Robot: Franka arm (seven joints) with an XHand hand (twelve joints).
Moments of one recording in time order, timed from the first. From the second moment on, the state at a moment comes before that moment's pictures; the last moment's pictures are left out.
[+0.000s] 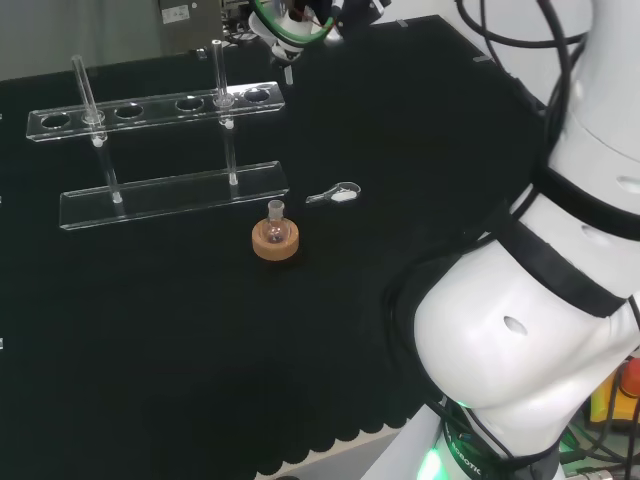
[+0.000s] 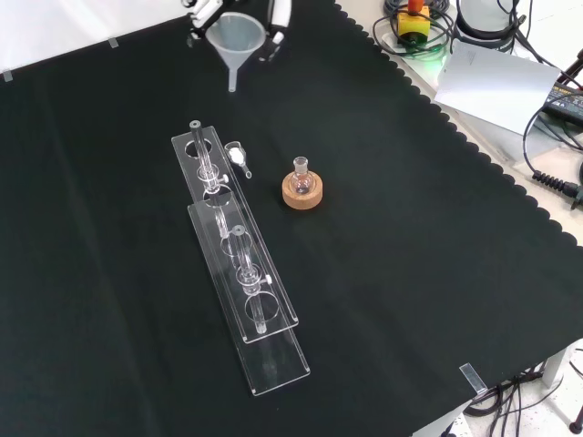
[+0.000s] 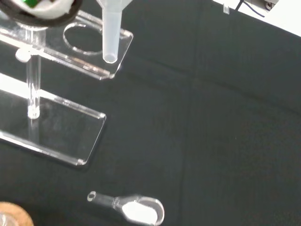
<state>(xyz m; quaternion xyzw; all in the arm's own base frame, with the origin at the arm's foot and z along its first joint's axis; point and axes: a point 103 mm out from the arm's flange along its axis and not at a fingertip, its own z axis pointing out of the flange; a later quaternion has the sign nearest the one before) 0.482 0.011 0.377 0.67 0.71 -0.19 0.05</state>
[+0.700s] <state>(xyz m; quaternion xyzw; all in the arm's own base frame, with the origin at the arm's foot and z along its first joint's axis) 0.411 0.020 0.343 0.67 0.71 -0.20 0.03</state>
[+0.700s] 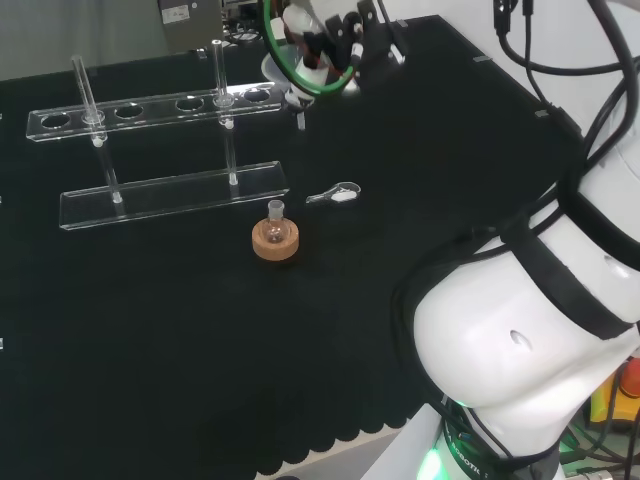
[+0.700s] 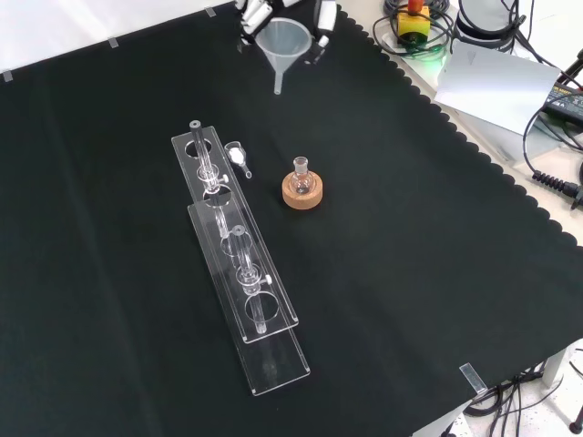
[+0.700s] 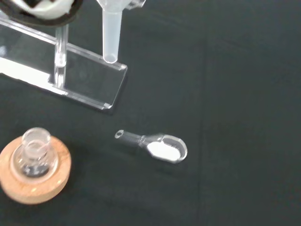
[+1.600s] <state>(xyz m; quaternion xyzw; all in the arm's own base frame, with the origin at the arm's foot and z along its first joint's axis) 0.402 0.053 0.284 0.65 0.73 -0.21 0.00</state>
